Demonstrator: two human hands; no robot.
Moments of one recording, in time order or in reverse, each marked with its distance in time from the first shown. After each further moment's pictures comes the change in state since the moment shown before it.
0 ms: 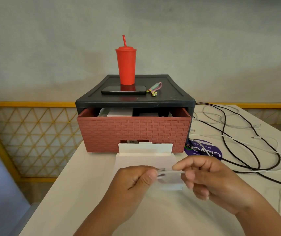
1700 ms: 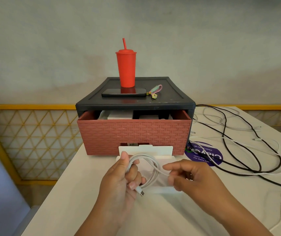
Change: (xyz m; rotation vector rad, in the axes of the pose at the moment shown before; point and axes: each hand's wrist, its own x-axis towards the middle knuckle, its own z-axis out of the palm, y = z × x) left_hand 0.013 0.014 0.006 -0.981 0.458 -0.499; right_hand 0.013 0.008 0.029 -0.456 0.405 -0.040
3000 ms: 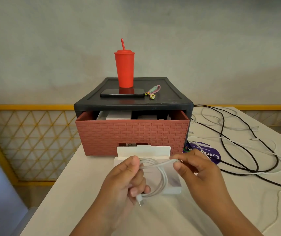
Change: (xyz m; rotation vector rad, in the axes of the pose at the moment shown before) left_hand -0.004 0.004 -0.009 0.132 -0.328 -0.029; right_hand 0.002 0.006 0.004 -0.088 0.308 -0.270
